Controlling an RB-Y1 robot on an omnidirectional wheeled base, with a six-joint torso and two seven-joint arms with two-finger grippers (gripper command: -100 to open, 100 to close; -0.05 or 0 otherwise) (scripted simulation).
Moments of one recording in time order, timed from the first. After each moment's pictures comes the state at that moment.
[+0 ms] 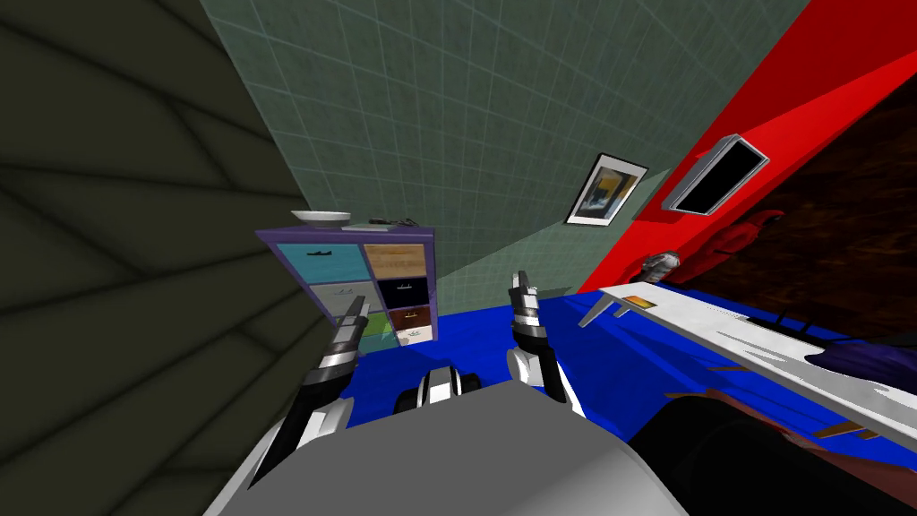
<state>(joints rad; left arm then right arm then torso) 0.45 0.15 -0.02 -1.95 0.02 -0.52 -0.18 0.51 0.03 -0.05 -2.29 -0.07 -0.47 0.12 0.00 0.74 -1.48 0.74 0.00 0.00</state>
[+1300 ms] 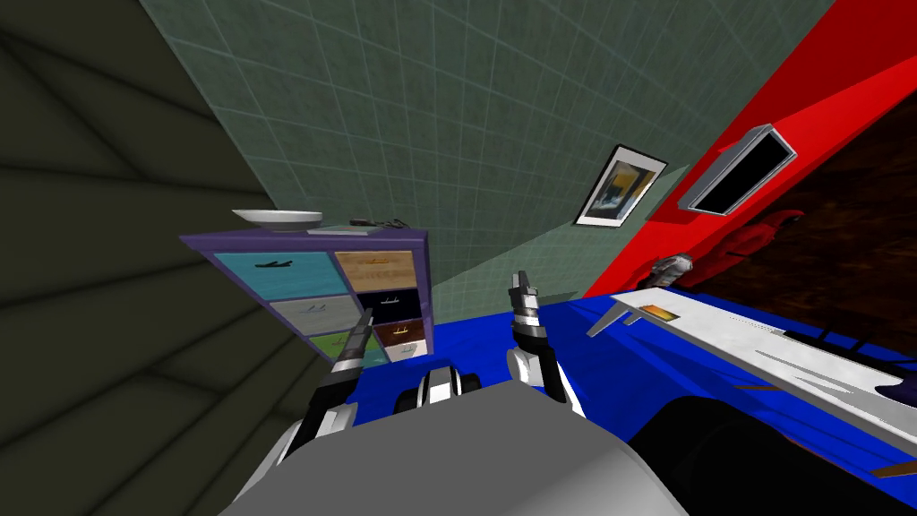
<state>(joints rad) 0.37 0.14 0.01 -1.65 -0.01 -0.59 -0.19 0.51 0.03 -0.05 -2.29 -0.07 -0.47 0.12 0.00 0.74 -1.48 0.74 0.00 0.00</state>
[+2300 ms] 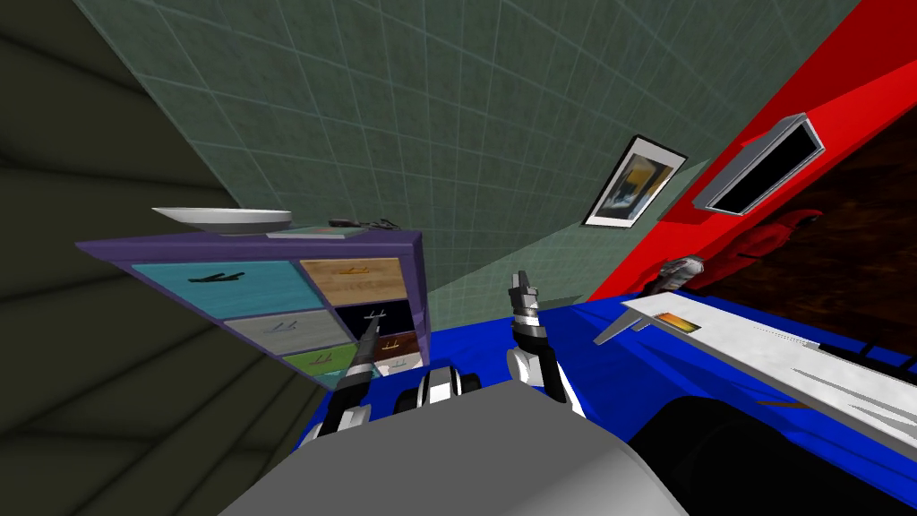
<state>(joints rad) 0.32 0.05 0.03 -1.44 -0.03 -0.64 -0.20 0.51 0.03 -0.05 -2.29 -0.07 -0.47 0.12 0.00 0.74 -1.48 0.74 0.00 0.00</state>
